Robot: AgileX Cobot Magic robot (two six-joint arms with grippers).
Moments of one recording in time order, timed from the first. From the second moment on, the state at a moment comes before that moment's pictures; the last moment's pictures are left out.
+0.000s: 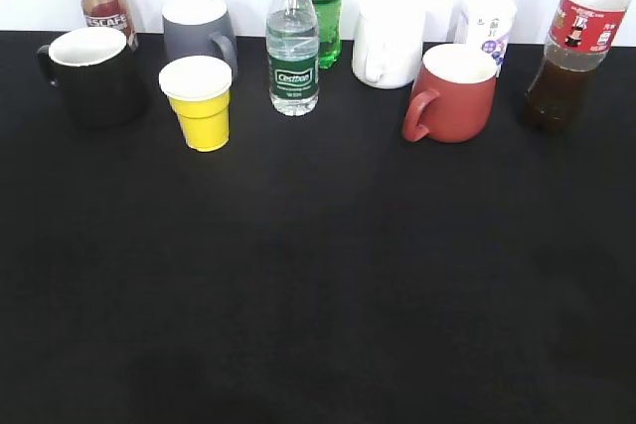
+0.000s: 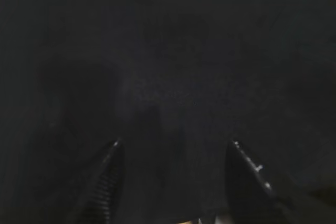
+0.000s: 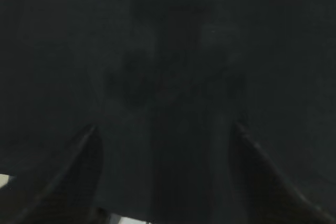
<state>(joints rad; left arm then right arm) -0.34 0.43 -0.62 0.07 1.14 -0.10 0.22 0.64 -0.72 0.04 1.08 0.02</state>
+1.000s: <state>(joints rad) -0.31 0.14 -0.52 0.05 1.06 -0.08 0.21 0.06 -0.50 0.03 1.04 0.03</state>
